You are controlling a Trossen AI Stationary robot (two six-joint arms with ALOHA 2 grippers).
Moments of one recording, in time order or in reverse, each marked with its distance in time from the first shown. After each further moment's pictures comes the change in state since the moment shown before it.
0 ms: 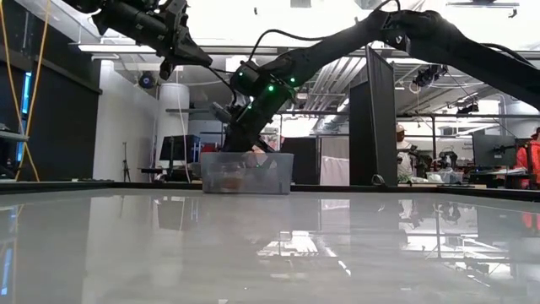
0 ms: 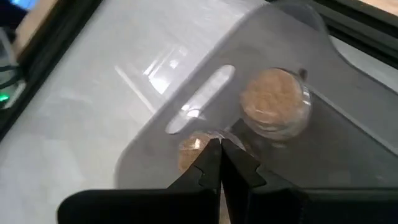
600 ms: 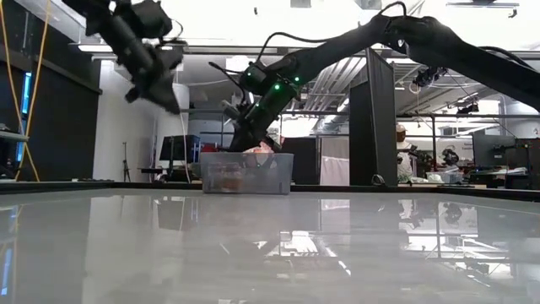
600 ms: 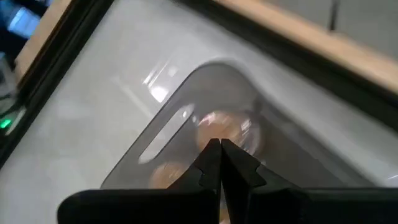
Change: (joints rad) left arm -0.010 0.036 -0.002 -0.390 -0.306 0.027; right arm -0.069 0.007 0.077 -0.058 -0.016 -0.017
